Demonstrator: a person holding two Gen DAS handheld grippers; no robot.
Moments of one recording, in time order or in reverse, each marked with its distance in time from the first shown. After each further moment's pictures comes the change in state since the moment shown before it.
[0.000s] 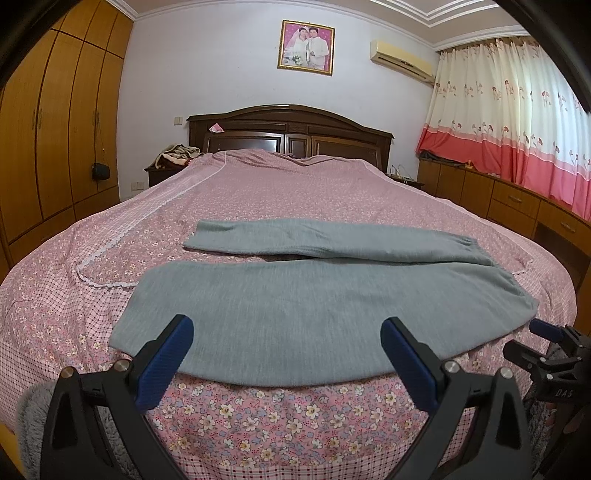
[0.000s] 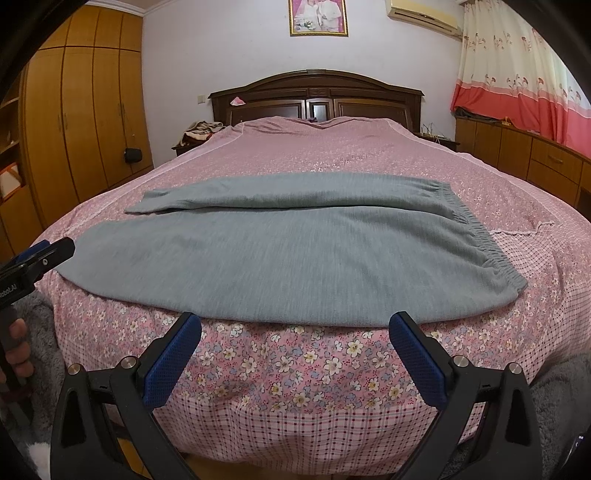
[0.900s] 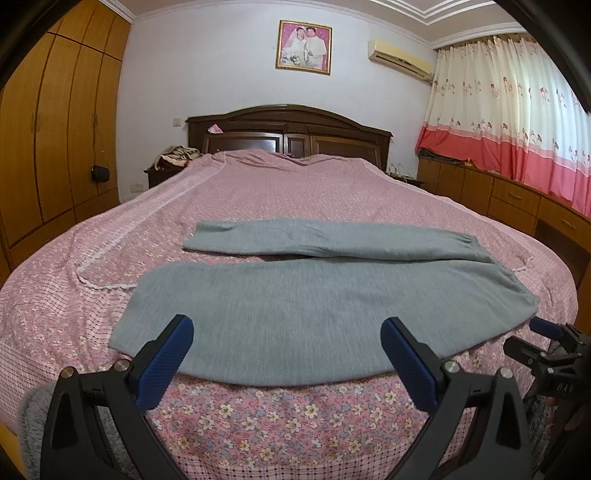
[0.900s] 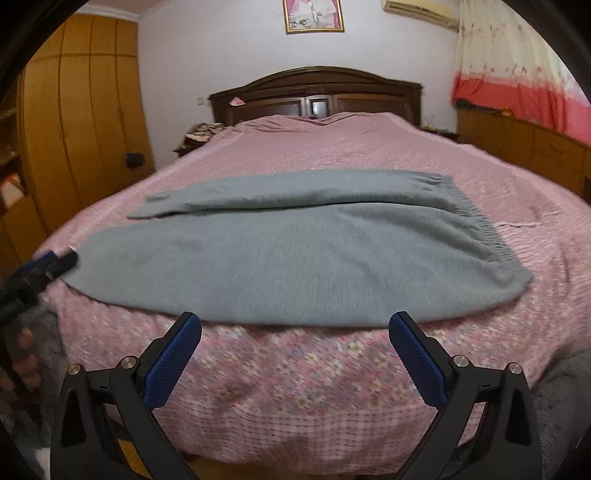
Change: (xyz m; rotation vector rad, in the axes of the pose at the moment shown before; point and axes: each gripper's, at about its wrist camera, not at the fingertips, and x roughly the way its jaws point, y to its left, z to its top) left arm 0.001 -0.005 -0.001 0.014 0.012 -0.006; right arm 0.006 -0.012 0.004 0.046 0.018 0.061
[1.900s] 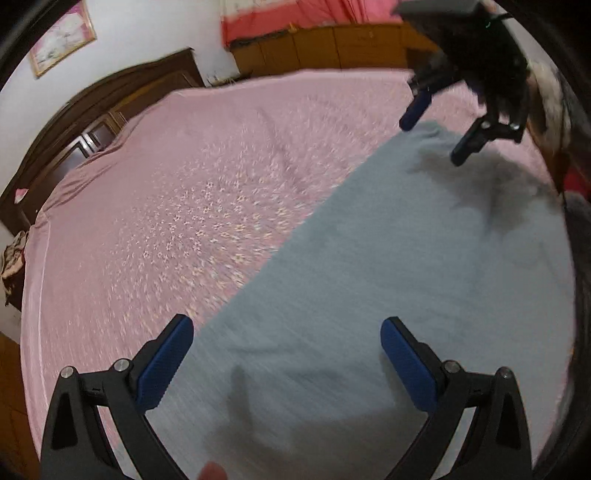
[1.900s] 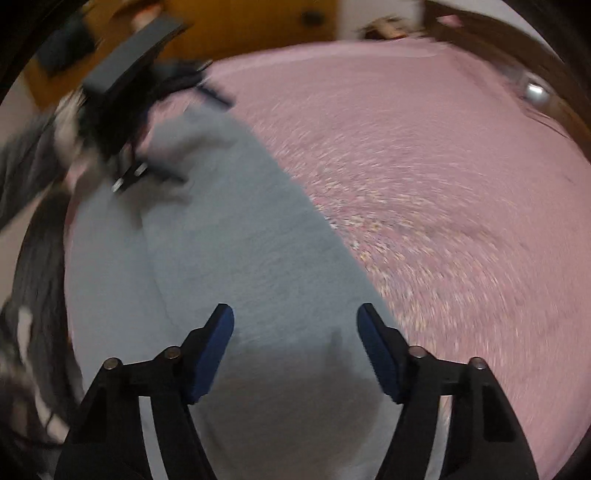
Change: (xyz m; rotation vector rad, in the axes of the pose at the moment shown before) left arm 0.307 -0.069 0.162 0.785 0.367 -0.430; right arm 0.243 -0.083 0.254 -0.746 0.560 0.537
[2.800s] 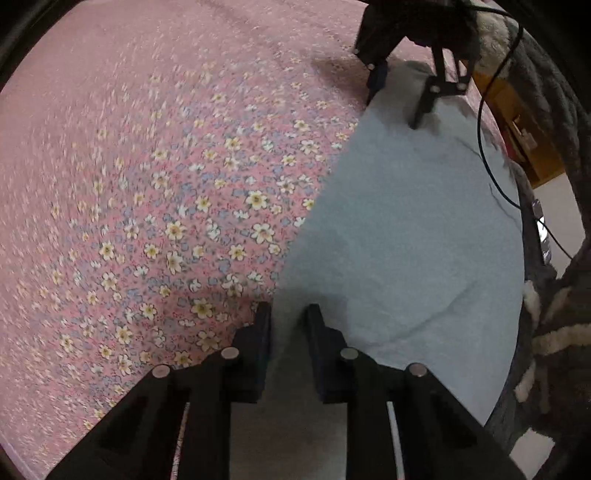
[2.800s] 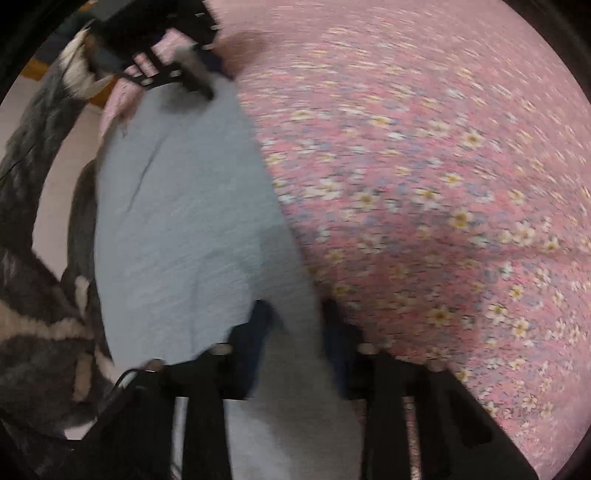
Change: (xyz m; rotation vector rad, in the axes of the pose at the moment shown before) left arm 0.107 0.105 0.002 0.025 0.377 -0.511; right arm 0.080 -0.075 0.032 0.051 0.343 0.361
